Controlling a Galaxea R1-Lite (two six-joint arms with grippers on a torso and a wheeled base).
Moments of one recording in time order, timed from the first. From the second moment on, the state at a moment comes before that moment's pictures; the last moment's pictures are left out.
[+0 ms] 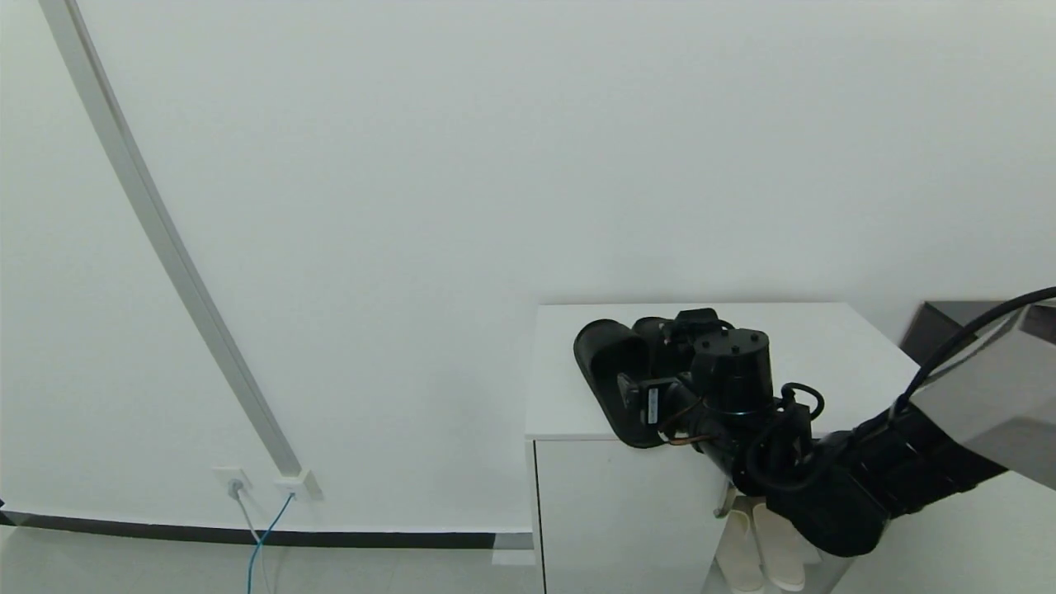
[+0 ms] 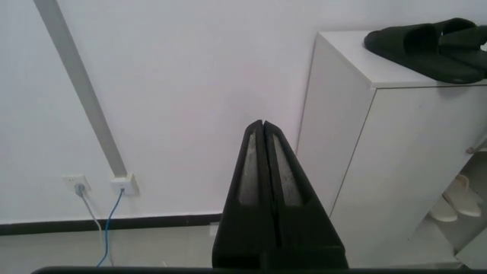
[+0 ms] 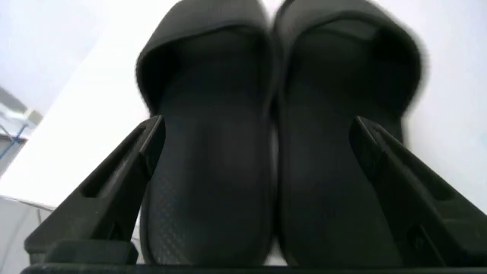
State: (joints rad) left arm 0.00 0.00 0.00 0.00 -0.02 0.00; right arm 0.66 2.07 -0.91 -0.89 -0.45 0.16
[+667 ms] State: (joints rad) left arm 0.00 0.00 0.00 0.00 -0.02 0.00; right arm 0.57 2.29 -1.22 -0.88 -0.38 0.10
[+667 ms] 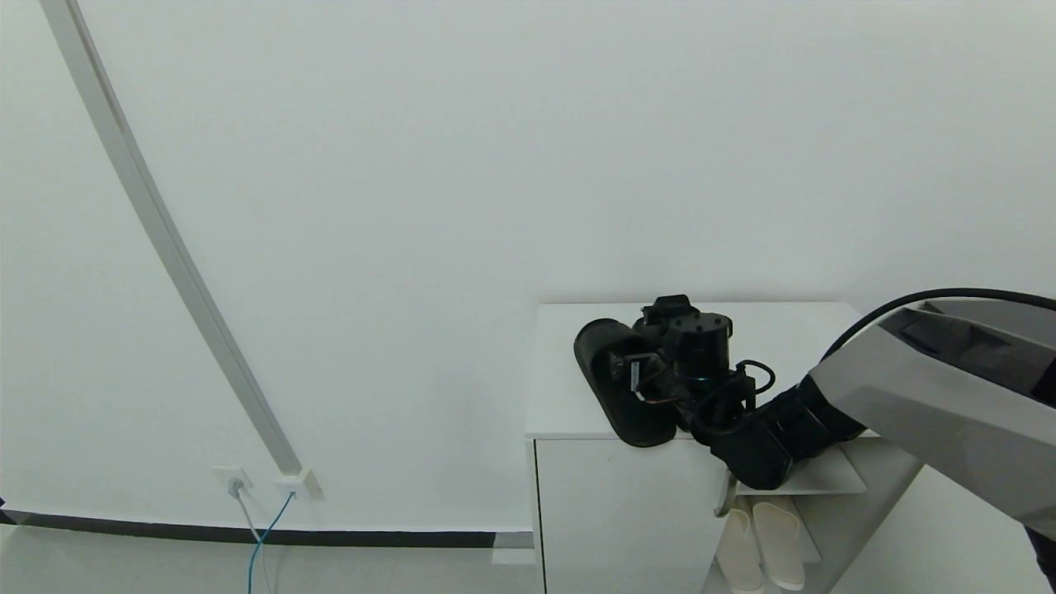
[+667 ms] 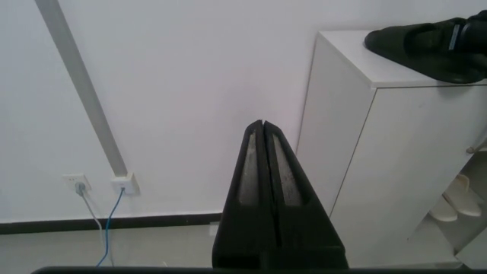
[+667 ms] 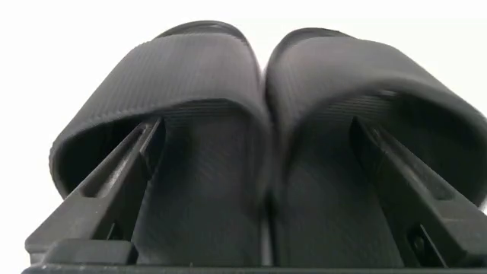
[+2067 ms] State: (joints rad) left arm 0.00 0.00 0.00 0.00 -0.02 0.00; right arm 0.60 2.03 -0.96 -0.83 -0.26 0.10
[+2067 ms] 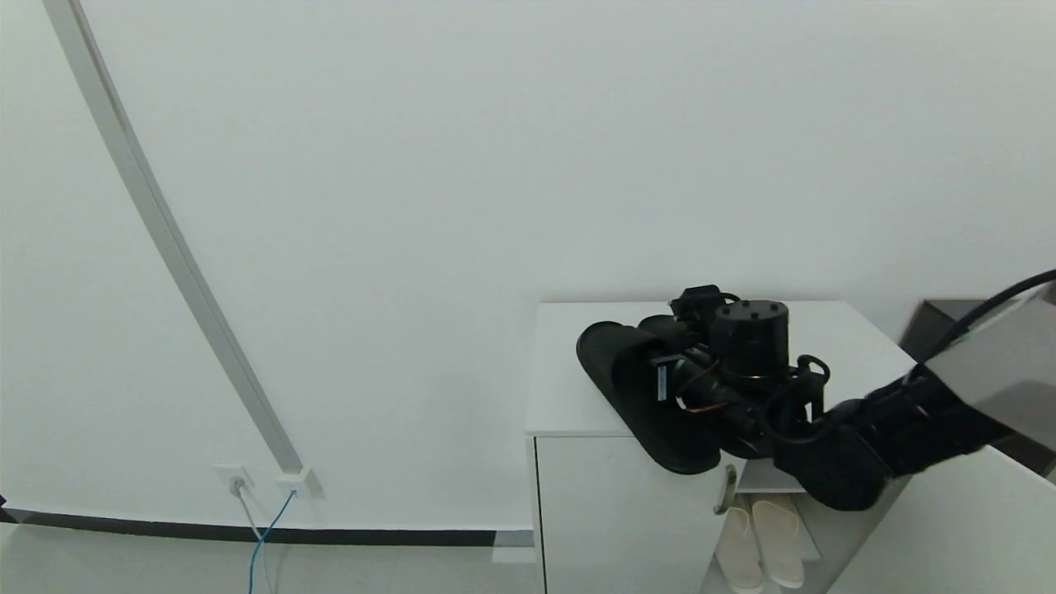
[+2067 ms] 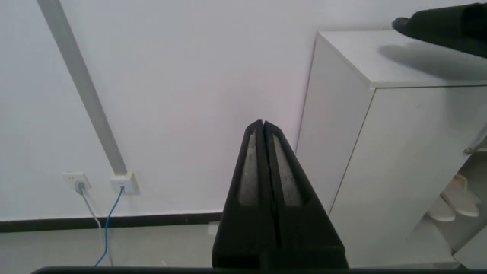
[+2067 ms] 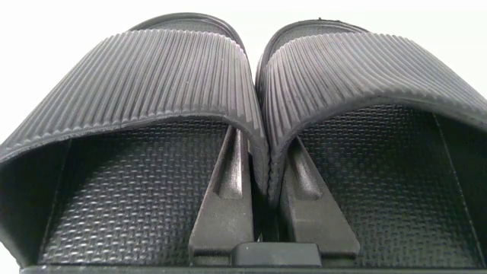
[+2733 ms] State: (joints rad) left arm 0.00 0.00 0.00 0.00 -0.02 0.00; right arm 0.77 1.58 -0.78 -0.69 -0.20 0.08
